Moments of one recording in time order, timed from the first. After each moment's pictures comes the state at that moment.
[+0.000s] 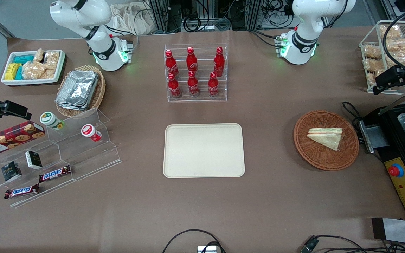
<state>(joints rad) 0.06 0.01 -0.05 -1.44 -0.02 1.42 0.02</state>
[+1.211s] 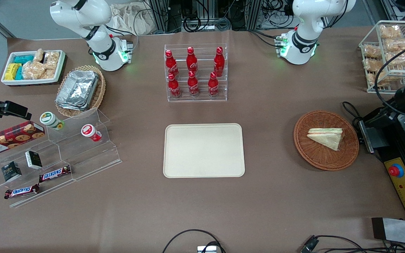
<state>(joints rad) 0.07 0.09 -0.03 -1.64 -0.02 1.64 -0.73</state>
